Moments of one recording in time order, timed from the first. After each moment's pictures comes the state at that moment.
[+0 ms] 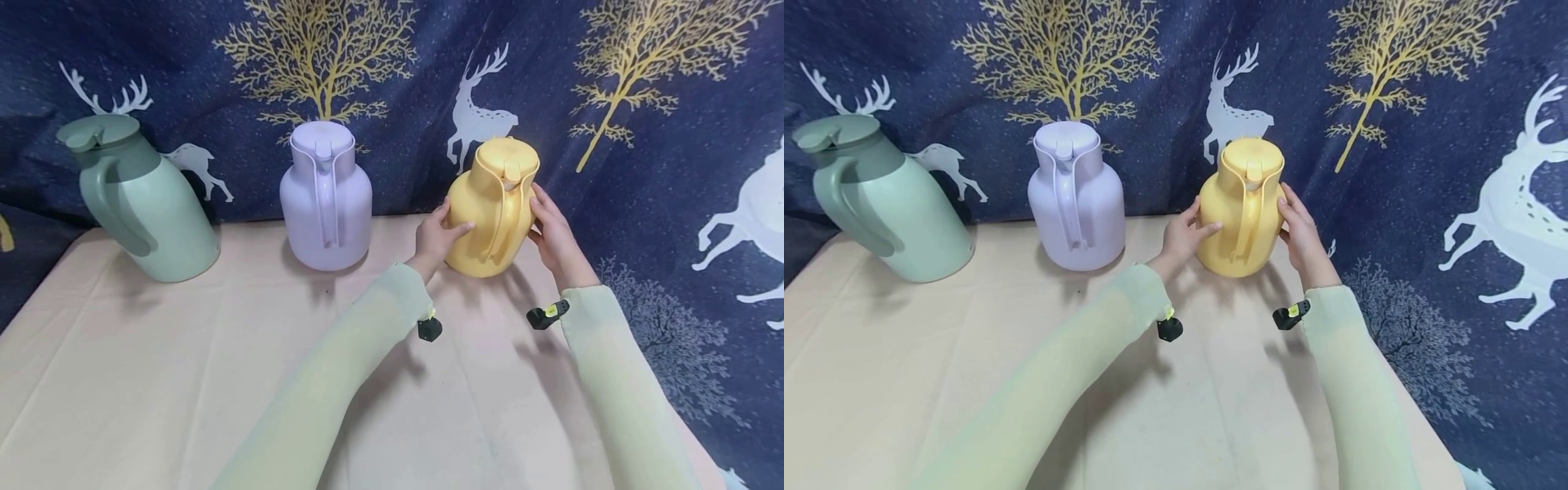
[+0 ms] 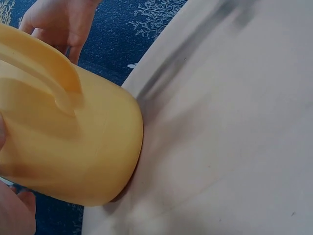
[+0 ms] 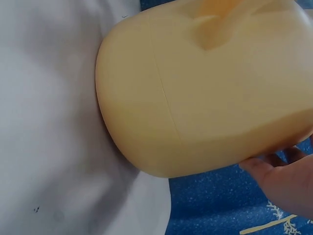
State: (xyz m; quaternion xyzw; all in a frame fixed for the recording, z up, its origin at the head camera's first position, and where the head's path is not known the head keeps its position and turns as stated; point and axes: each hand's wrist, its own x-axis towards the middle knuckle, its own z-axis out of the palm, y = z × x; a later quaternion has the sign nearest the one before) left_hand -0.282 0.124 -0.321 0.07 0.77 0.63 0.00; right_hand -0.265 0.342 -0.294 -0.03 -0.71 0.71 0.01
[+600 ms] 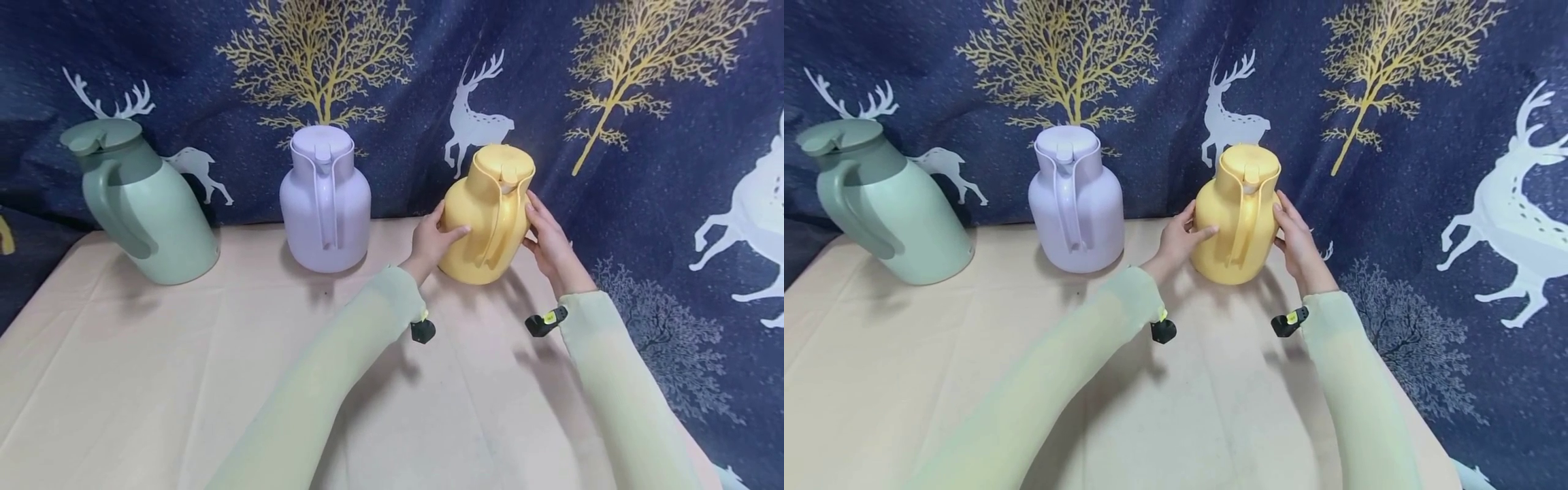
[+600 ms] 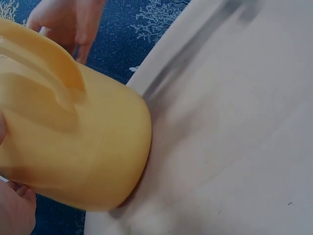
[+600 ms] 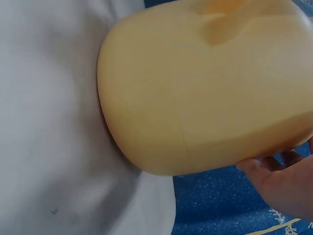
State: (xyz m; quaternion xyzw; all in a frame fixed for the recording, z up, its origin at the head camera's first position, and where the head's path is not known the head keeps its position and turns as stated) left_hand -0.280 0.119 -0.320 0.10 0.78 0.62 0.01; right_hand -0.254 0.340 -0.296 -0.04 -0.72 0.69 -0.01
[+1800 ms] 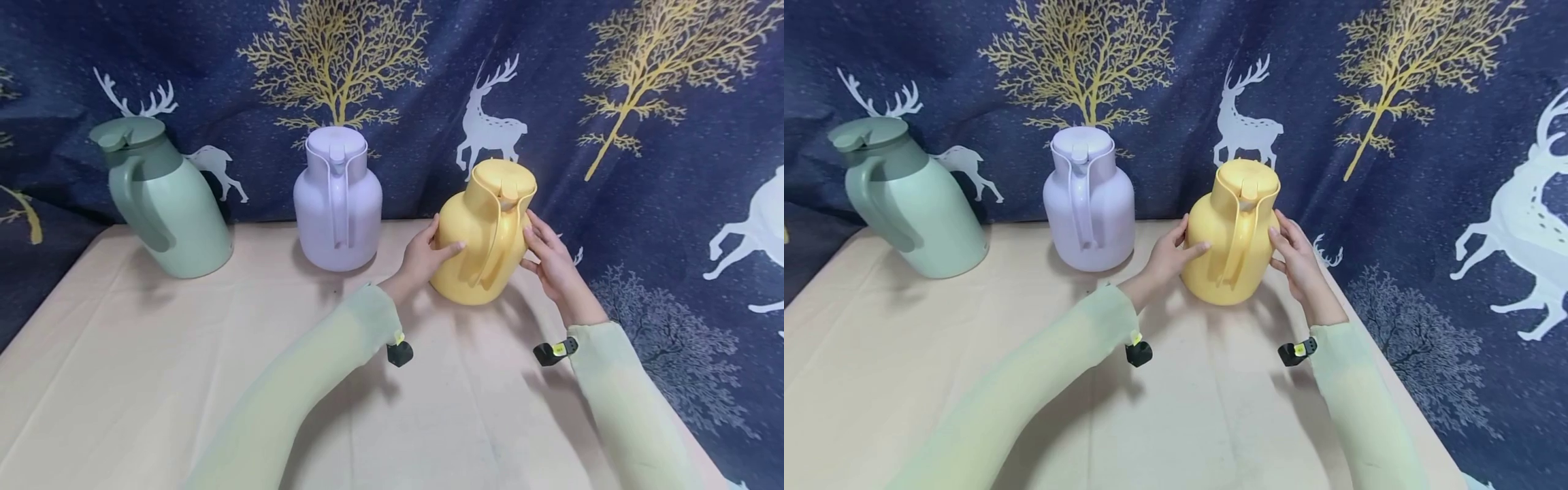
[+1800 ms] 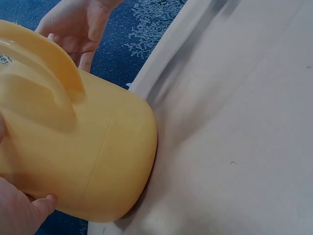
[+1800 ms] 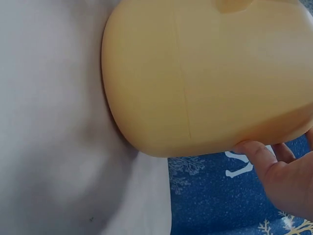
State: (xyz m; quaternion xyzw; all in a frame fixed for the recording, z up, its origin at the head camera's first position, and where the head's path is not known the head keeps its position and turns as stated) left_hand -0.253 0.080 -0.325 0.12 0.77 0.63 0.04; right_hand -0.220 0.320 -0.302 0.00 -0.74 0.67 -0.01
